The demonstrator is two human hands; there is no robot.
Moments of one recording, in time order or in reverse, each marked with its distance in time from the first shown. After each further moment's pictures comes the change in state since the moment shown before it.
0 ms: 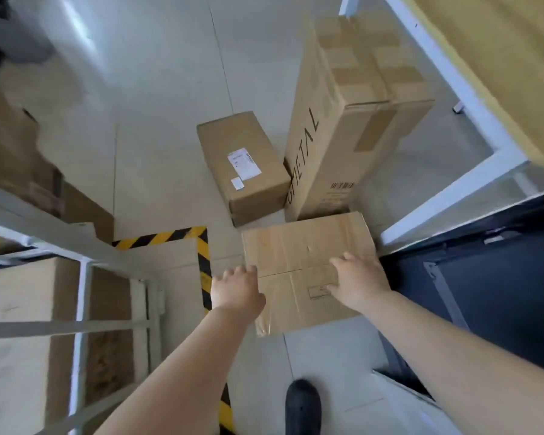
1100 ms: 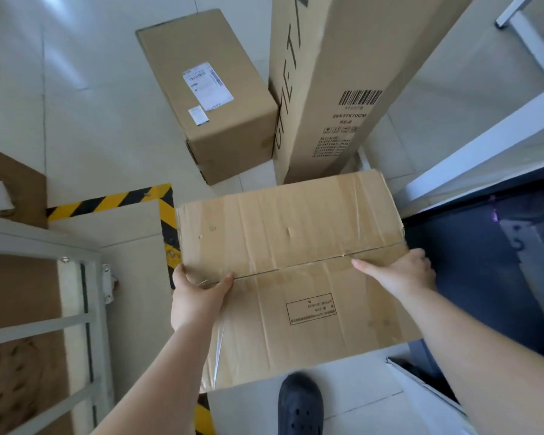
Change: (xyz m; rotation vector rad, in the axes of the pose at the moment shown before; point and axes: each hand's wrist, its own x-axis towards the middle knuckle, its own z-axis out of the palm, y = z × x) left_hand 0.131 -0.003 0.189 -1.082 0.164 -0.637; right_hand 0.157 0.113 0.200 0.659 0.097 0.749
